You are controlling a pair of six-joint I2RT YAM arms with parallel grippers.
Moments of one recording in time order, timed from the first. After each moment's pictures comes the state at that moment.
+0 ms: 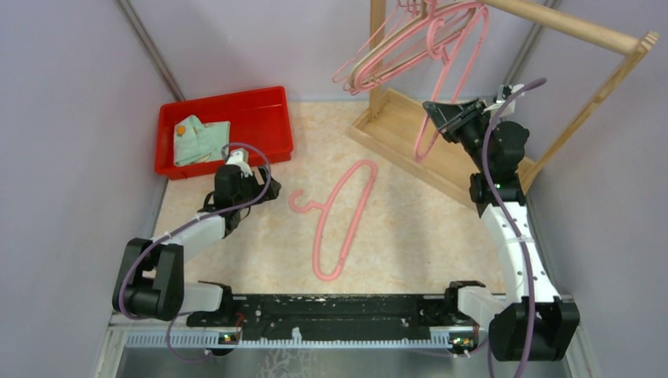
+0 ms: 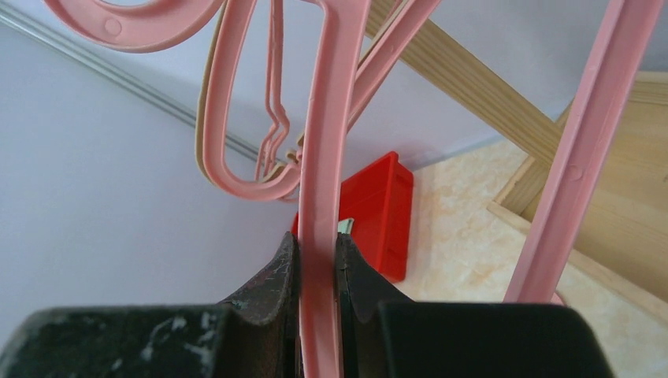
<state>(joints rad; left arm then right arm) -0.20 1.32 0.53 0.28 0.06 -0.40 0.01 1.03 0.97 0.19 -0.38 0.93</state>
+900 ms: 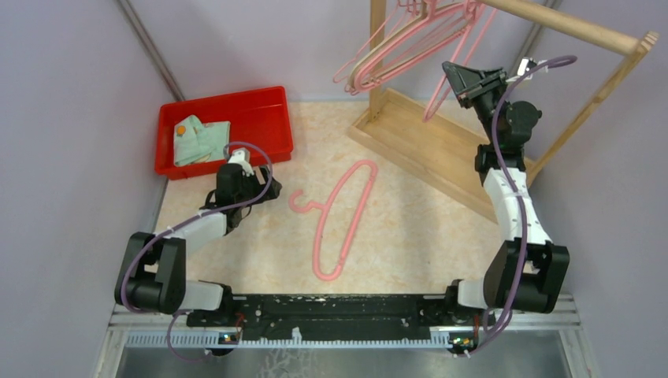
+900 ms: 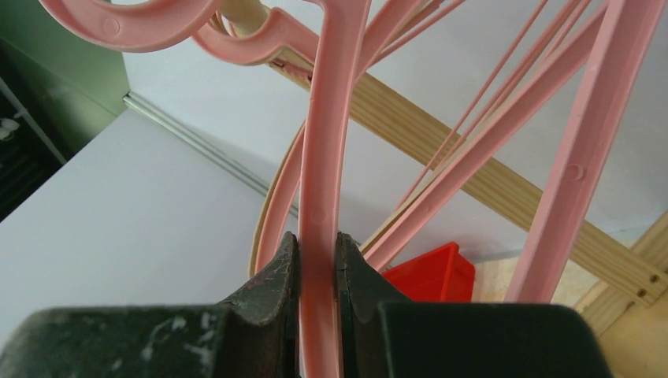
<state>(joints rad) -0.20 1.36 0.54 0.28 0.06 -0.39 -0.12 1.32 1.09 0.65 -0.48 1.20</state>
